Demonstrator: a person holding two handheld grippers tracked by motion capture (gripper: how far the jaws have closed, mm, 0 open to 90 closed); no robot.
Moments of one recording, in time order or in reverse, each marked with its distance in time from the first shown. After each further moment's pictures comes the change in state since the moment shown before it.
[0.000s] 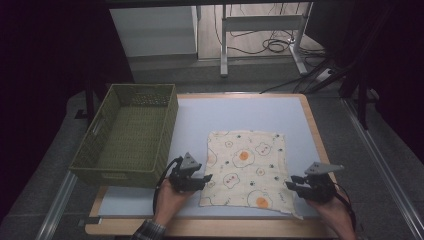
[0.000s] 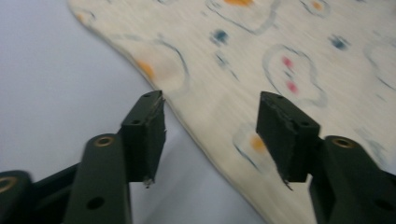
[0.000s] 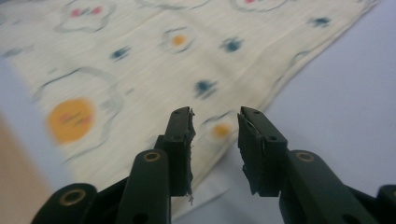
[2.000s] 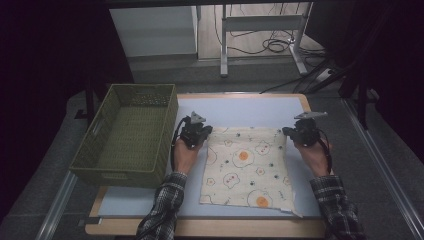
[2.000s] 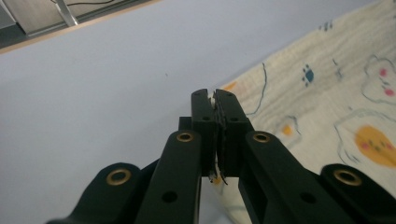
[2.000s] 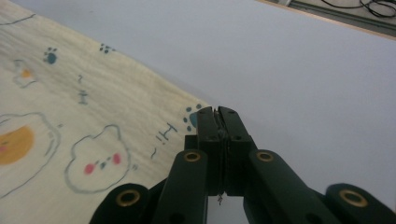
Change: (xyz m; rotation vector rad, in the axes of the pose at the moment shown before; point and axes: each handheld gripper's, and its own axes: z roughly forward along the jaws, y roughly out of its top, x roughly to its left) left arm 0.064 0.074 0.048 -0.099 0.118 -0.062; right arm -0.086 0.105 0.062 -0.085 -0.157 0.058
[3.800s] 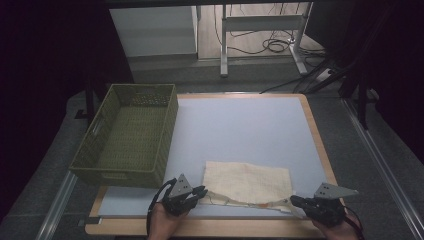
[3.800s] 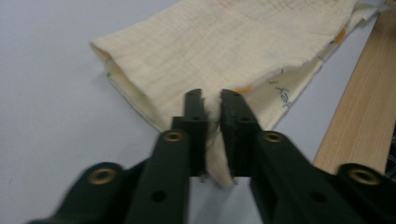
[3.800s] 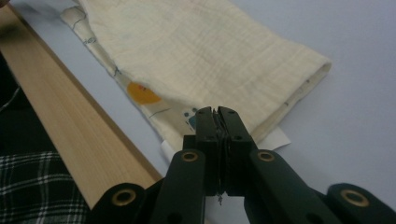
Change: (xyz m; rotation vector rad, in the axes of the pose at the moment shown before) left arm -0.089 -0.126 -0.119 -0.006 -0.215 0.122; right arm 0.099 -0.142 -0.130 -0.003 0.253 -0.075
